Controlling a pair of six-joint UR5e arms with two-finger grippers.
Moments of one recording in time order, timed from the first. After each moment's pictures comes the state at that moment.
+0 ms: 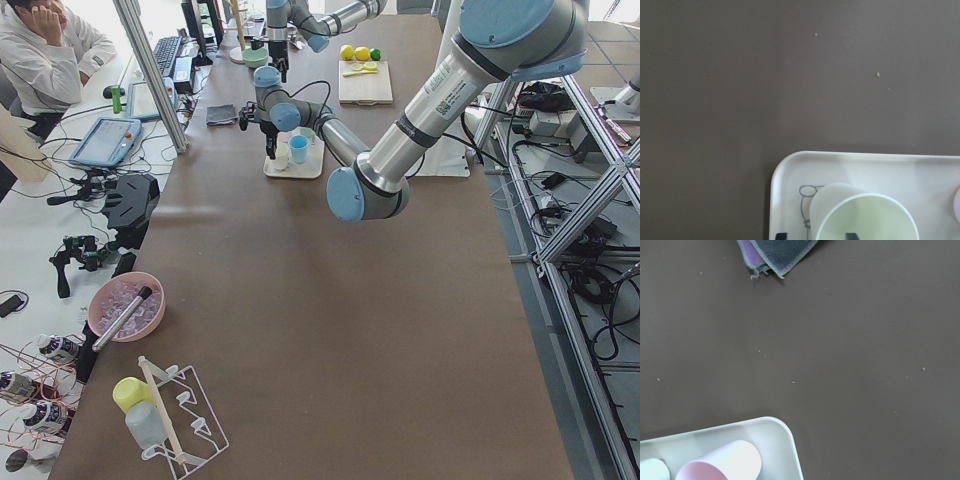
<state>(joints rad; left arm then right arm) -0.81 -2.37 -1.38 -1.74 -2.11 -1.03 0.93 -0.98 1.50 -1.28 2.29 1.28</state>
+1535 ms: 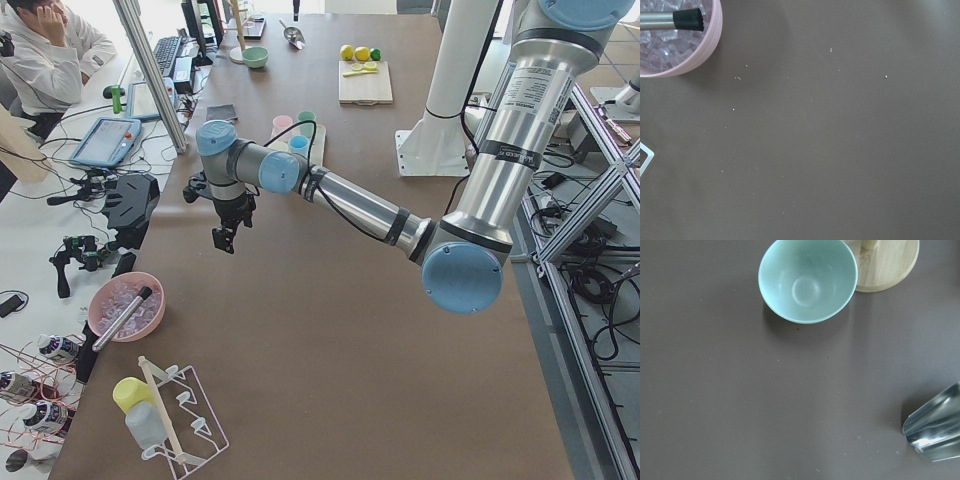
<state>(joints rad) -1.35 -1.86 -1.71 -1.41 -2.29 0.01 1.43 -1.48 1.67 -1.46 2.38 0.23</state>
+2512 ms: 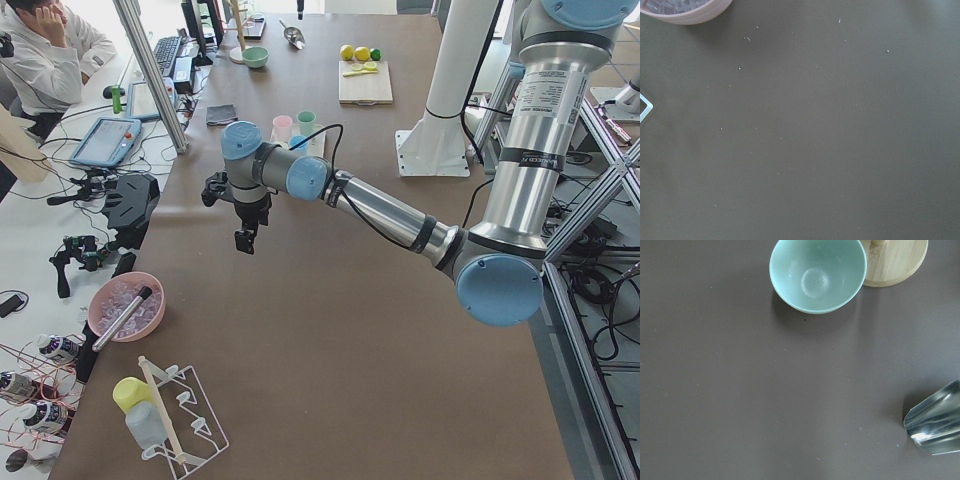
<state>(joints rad) -1.35 -1.76 -1.83 -1.43 -2.32 -0.11 1.42 -1.50 1.71 -1.46 2.39 0.20</state>
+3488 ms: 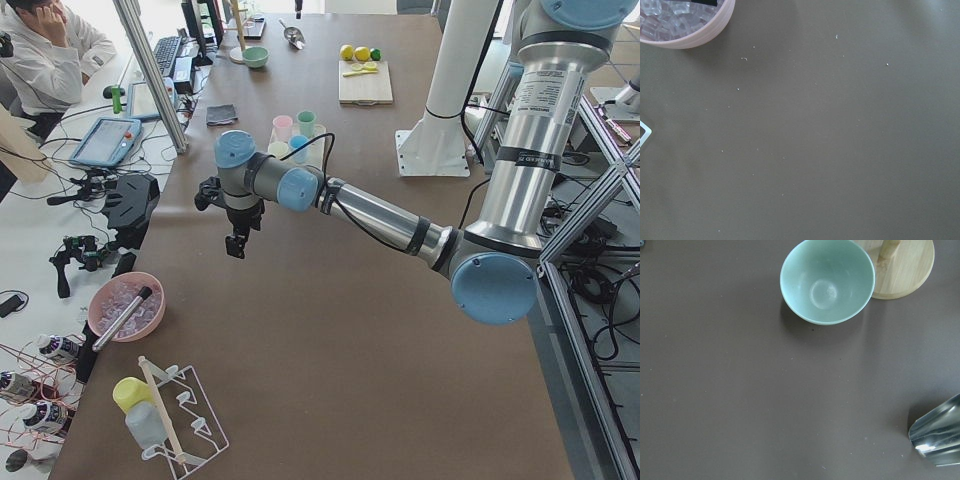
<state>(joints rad) -1.35 -1.77 -1.75 -1.55 -2.31 -0.10 1.42 -1.48 1.71 -1.46 2.39 0.20</state>
